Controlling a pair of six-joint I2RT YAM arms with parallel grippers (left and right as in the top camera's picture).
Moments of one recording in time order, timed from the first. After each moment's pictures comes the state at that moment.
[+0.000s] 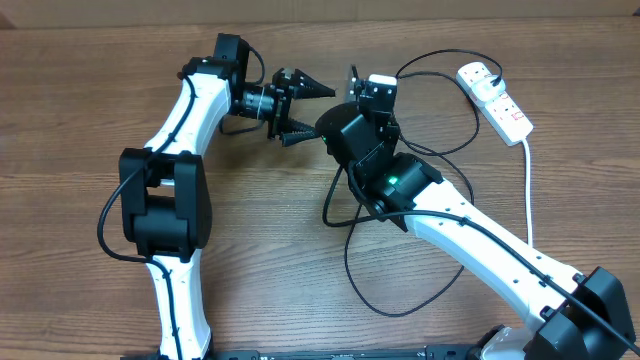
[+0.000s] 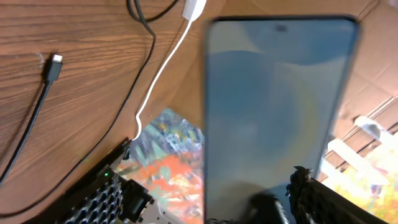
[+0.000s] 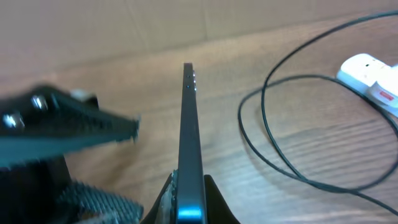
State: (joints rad) left arm -0.14 2.26 1.84 -0.96 1.33 -0.72; right arm 0.72 1.60 1.28 -0.40 0.60 0.67
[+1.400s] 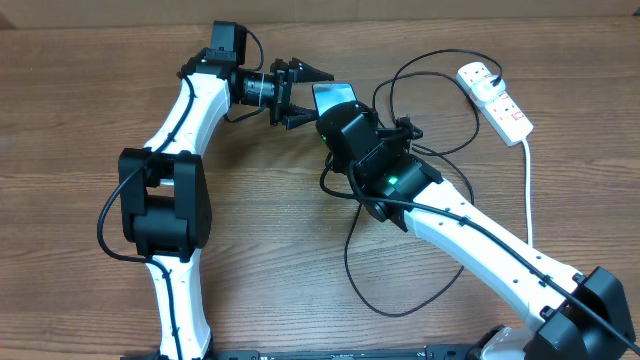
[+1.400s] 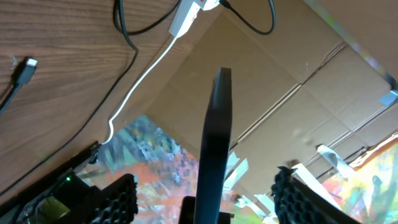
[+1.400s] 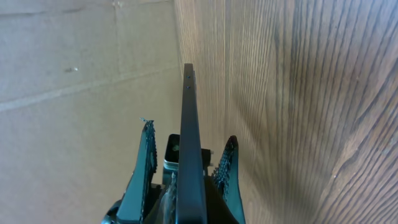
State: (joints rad) left arm -0.14 2.26 1.84 -0.70 1.33 -1.13; right arm 0.72 1.60 1.28 -0.39 0.45 2.09
